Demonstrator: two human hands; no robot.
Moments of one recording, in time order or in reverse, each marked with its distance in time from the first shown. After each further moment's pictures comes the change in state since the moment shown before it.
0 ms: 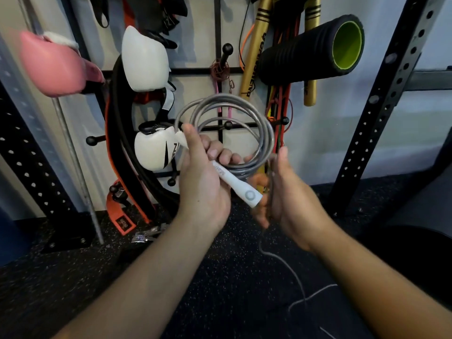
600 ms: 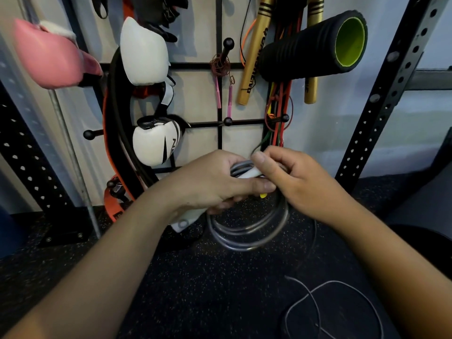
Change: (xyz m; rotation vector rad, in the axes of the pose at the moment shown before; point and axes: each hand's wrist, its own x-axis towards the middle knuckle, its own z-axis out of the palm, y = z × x) left_hand 0.003 0.038 -0.009 1.328 -0.678 -0.310; right_hand 0.002 -0.033 -0.018 -0.821 -0.003 -0.365
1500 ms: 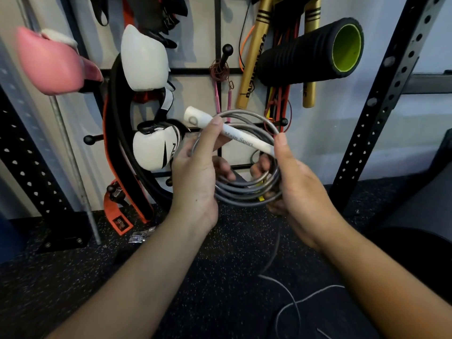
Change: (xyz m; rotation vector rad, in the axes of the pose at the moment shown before) left_hand 0.015 0.002 0.023 -0.978 0.789 0.117; right_hand -0.007 -0.023 0.021 0.691 0.142 0.366
